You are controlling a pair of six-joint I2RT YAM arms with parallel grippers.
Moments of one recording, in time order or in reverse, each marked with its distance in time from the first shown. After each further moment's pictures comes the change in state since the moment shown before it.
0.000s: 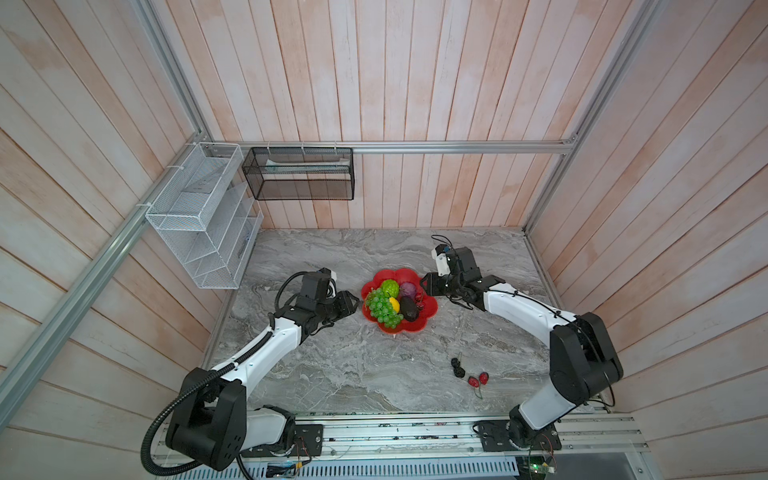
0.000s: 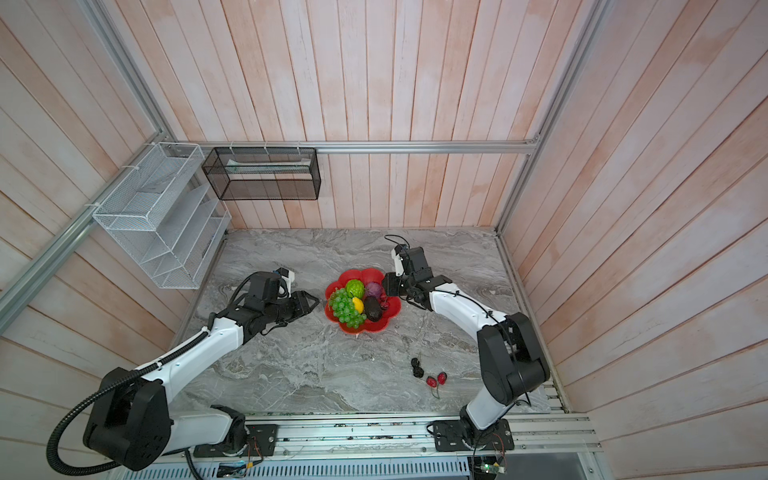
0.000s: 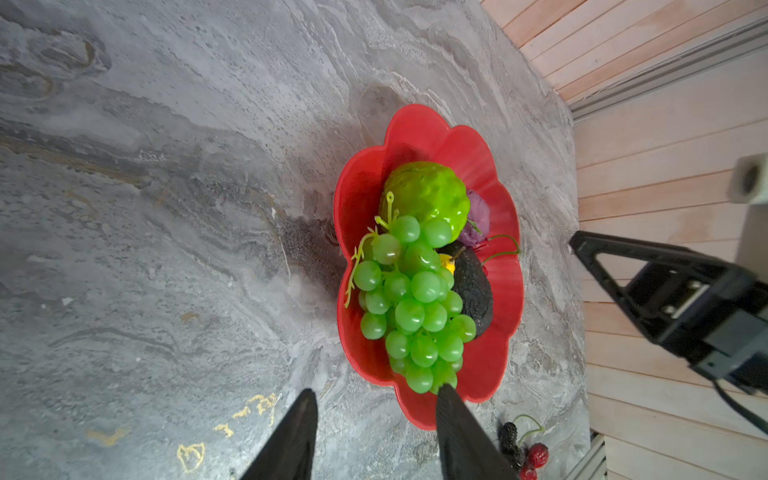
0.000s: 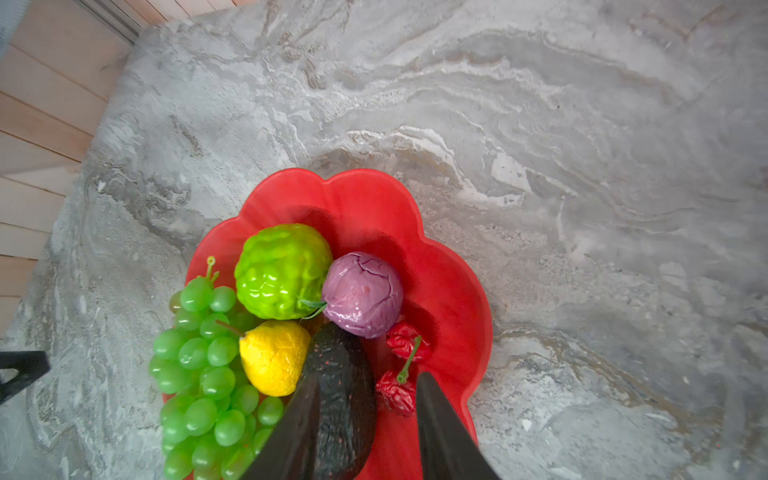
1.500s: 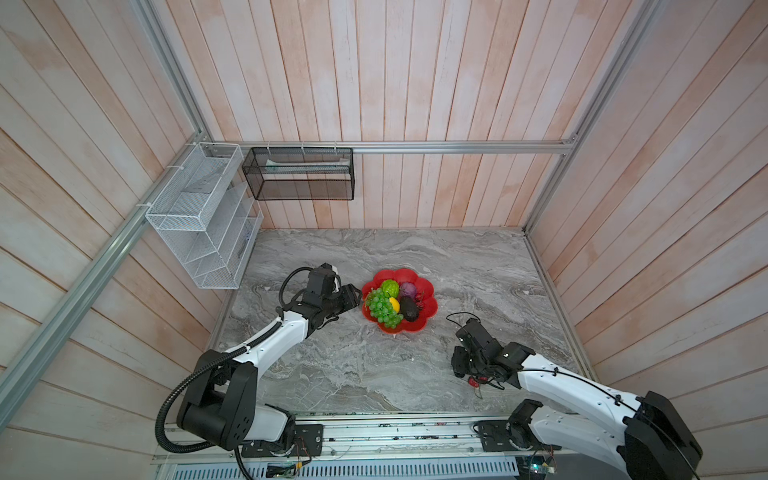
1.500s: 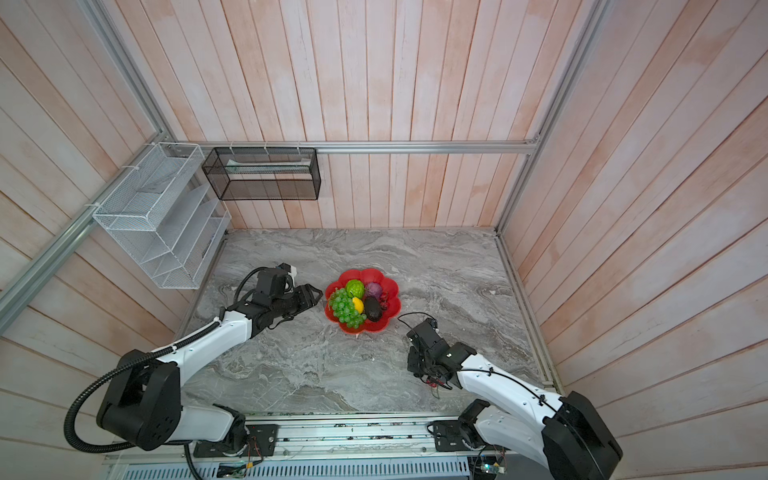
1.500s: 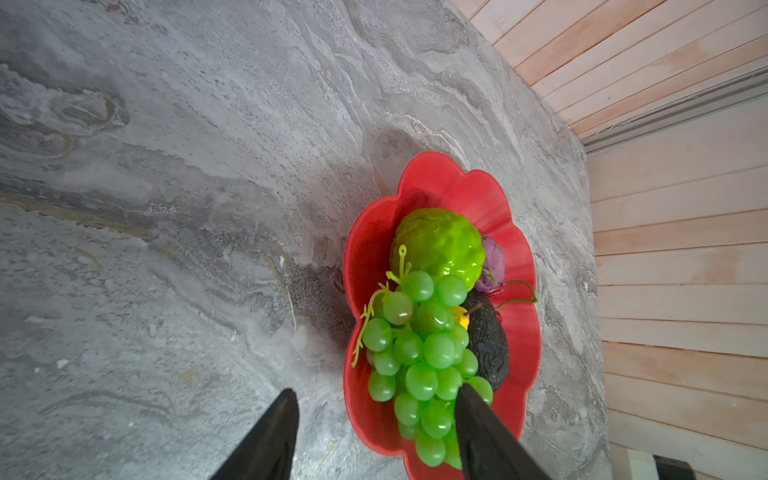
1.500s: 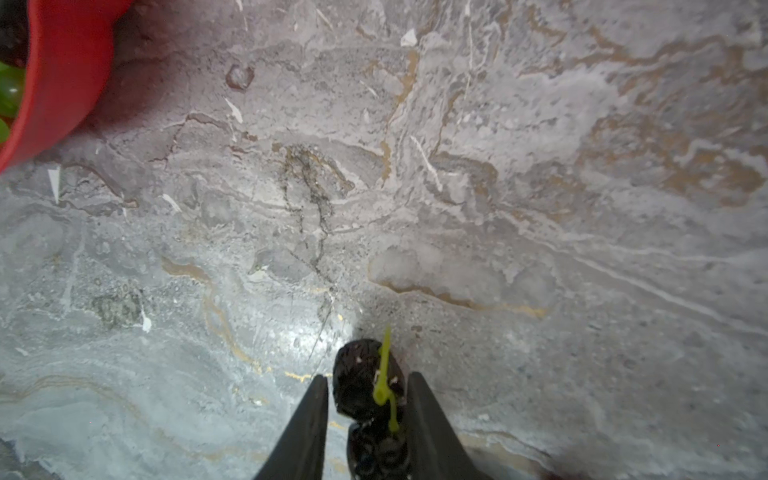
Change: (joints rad) left arm 0.002 0.099 0.027 0.108 -0.070 -0.023; right arm 0.244 -0.526 -0.604 -0.315 0.267 0.452
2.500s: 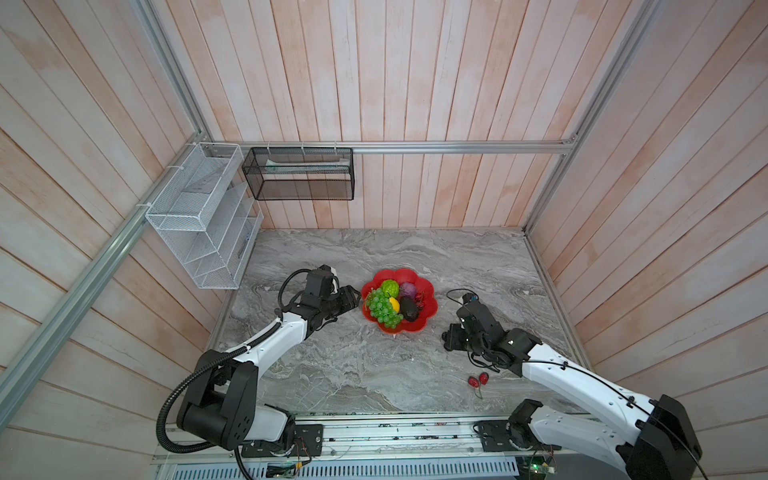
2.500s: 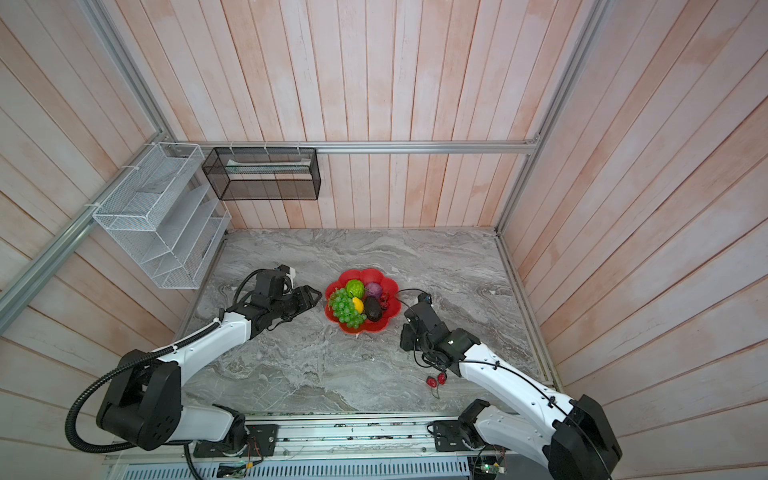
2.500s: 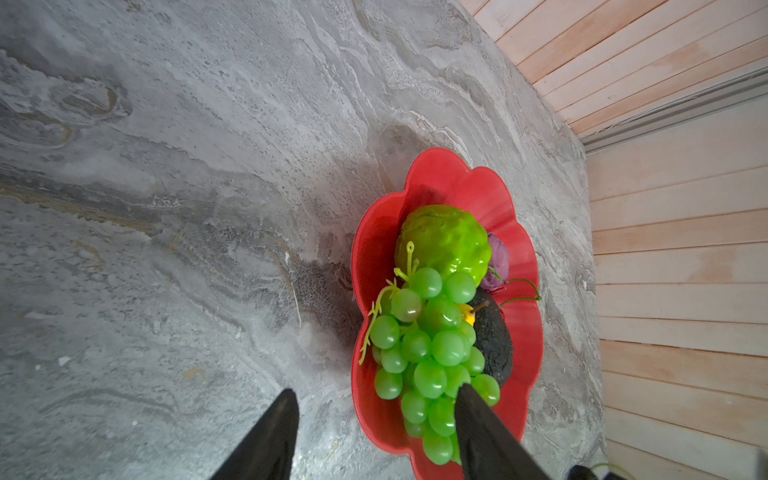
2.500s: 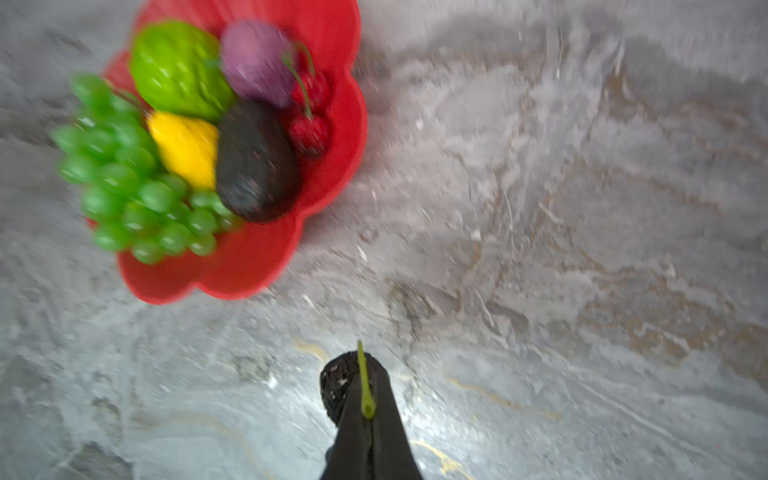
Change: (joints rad) left arm 0.015 0.000 -0.019 0.019 0.021 0.000; right arm -0.026 0.019 0.252 0.024 0.061 -0.129
